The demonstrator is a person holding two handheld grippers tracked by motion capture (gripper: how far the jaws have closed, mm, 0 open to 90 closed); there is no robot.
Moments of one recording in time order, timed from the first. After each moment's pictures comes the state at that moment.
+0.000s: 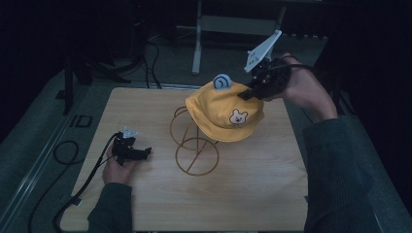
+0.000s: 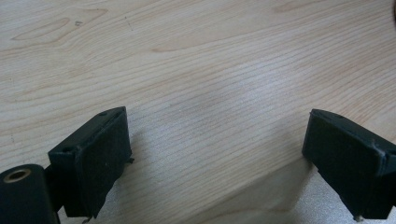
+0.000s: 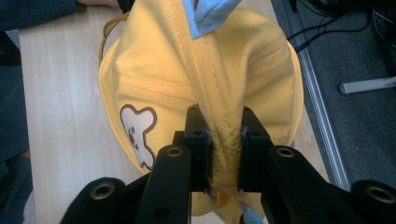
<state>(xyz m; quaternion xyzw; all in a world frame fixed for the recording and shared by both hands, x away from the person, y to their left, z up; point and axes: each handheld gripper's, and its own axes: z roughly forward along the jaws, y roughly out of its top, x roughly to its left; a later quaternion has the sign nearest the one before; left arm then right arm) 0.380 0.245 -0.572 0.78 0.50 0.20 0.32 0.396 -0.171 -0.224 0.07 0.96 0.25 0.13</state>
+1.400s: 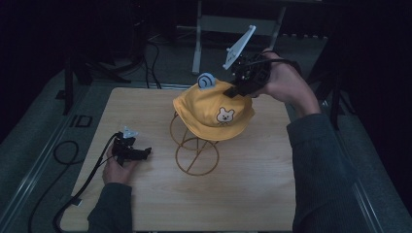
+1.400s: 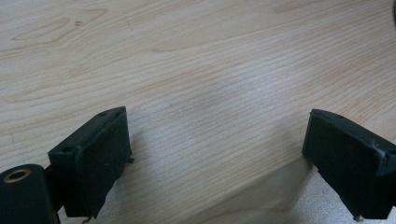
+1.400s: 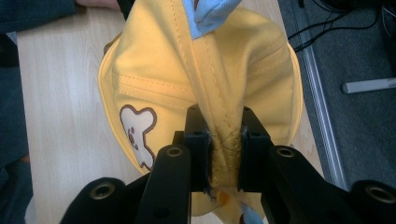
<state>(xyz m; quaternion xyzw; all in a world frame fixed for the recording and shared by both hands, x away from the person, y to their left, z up) 0.380 0.245 -0.572 0.78 0.50 0.20 0.32 0.401 -0.128 -0.220 0.06 0.96 0.22 0.13</state>
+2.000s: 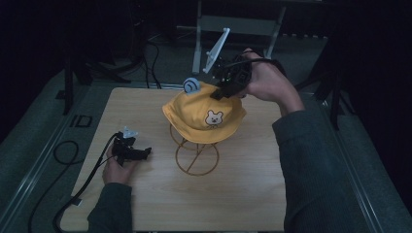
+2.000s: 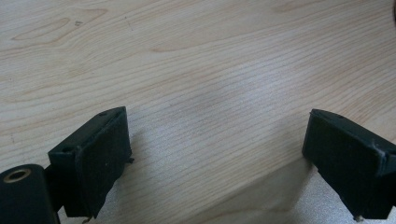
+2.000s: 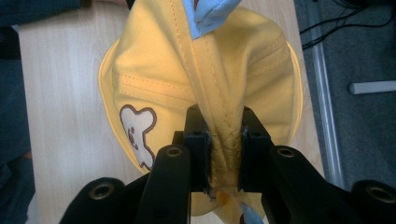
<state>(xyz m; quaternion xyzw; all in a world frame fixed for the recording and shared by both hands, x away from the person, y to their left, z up) 0.380 0.245 -0.572 0.78 0.50 0.20 0.32 0.401 -0.088 -0.225 0.03 0.97 0.19 0.12</state>
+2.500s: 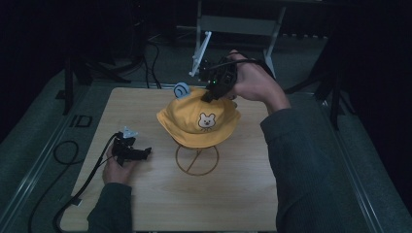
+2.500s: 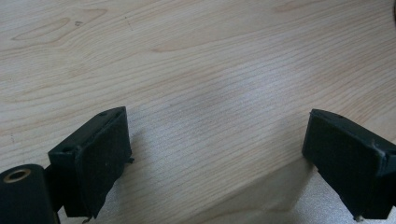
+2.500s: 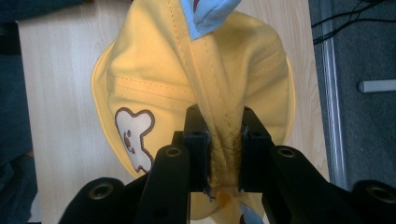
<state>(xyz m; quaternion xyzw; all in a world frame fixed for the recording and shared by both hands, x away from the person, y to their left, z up) 0.380 0.245 -0.572 0.78 0.50 0.20 0.32 0.405 -0.060 -0.234 0.02 0.98 0.16 0.11</state>
